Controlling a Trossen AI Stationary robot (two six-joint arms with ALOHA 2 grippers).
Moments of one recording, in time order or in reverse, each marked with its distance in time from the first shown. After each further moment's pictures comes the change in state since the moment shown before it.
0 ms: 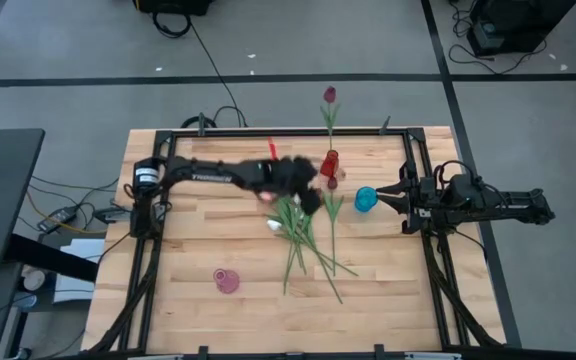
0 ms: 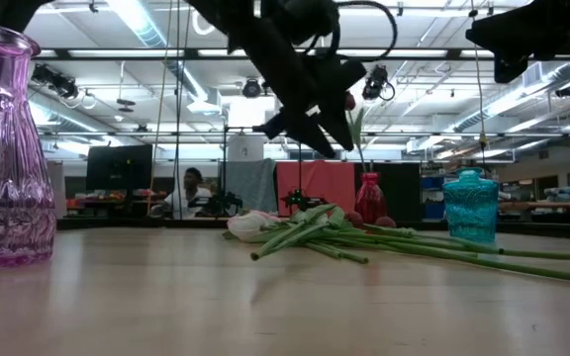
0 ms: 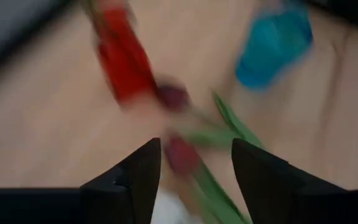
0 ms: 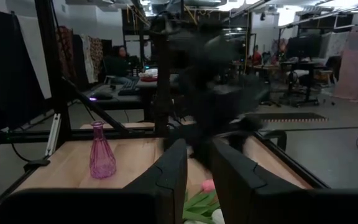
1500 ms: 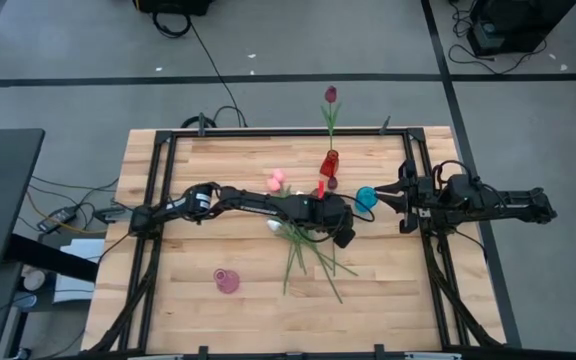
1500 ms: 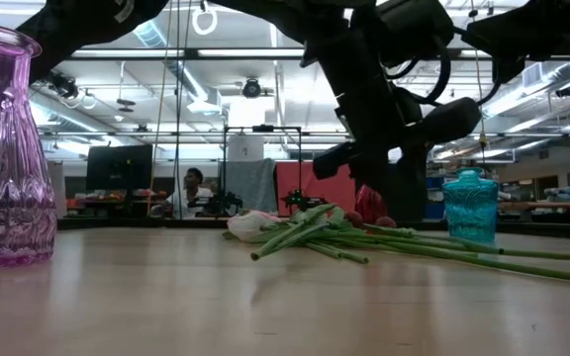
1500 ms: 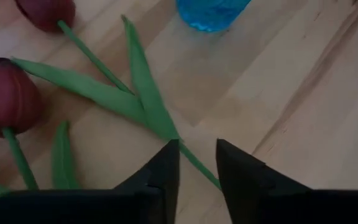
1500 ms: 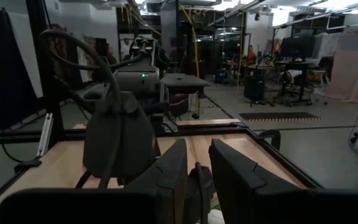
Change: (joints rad) left arm -0.167 0.496 0.595 -0.299 -0.094 -0.387; right arm 0.000 0.034 -0.001 0.030 0.022 -0.008
